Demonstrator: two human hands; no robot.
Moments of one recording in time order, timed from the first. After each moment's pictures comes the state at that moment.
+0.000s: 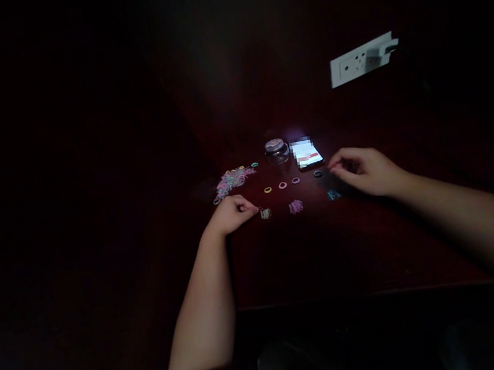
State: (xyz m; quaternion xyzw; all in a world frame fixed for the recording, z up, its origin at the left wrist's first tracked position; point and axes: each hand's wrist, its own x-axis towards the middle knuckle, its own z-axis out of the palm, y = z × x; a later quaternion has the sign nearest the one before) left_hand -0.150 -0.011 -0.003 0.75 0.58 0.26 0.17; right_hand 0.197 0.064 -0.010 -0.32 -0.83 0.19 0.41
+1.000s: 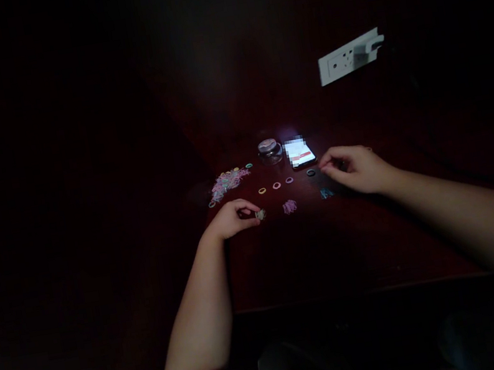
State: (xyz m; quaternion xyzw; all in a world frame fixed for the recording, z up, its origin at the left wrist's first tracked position) left_hand -0.145 -0.007 -0.012 0.77 0.55 0.24 0.23; right_hand 0.195 0.062 -0.009 -0.30 -0.83 0.19 0.42
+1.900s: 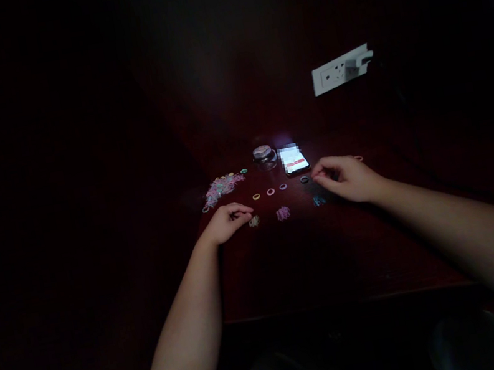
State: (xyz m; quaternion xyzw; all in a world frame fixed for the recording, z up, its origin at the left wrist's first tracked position) left_hand -0.147 0.003 -0.021 0.75 0.56 0.28 0.23; right_hand 0.195 0.061 -0.008 -0.29 -0.84 0.21 0.41
